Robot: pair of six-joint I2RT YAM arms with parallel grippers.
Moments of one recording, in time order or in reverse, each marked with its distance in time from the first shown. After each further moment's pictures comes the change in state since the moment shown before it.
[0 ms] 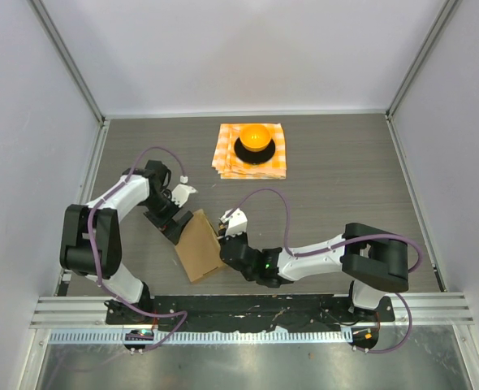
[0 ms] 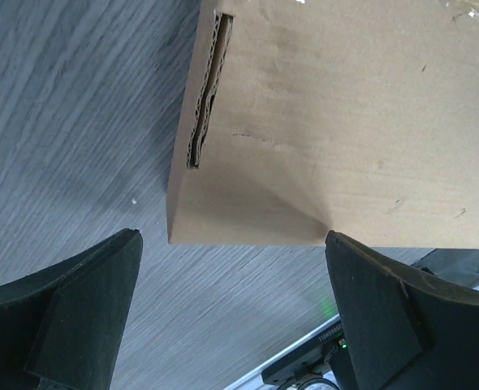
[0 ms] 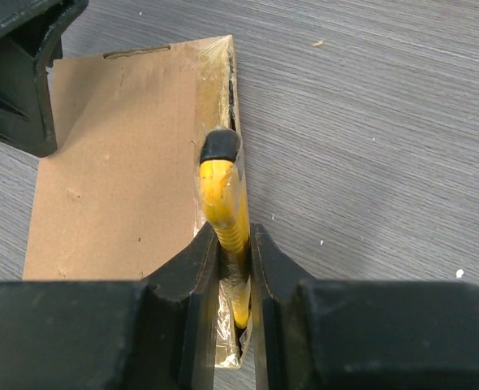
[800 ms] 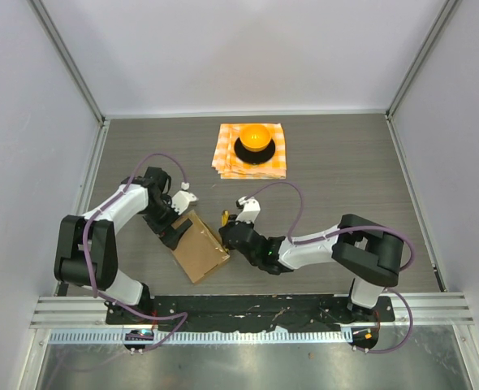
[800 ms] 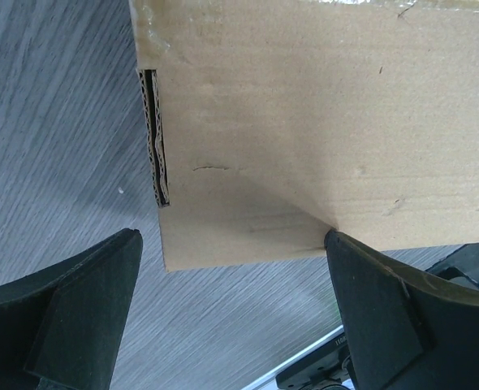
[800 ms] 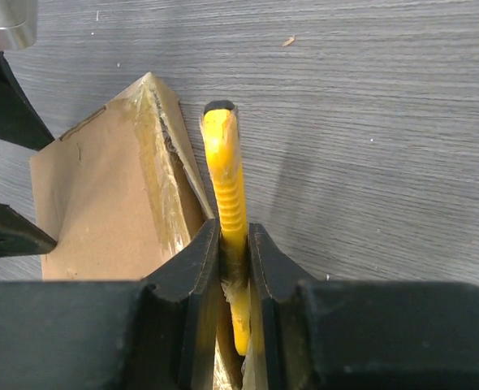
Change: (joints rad) left arm -0.016 -0.085 -0.106 0.069 -0.053 0.043; right arm -0.144 0.043 -0.027 0.083 -0.134 0.244
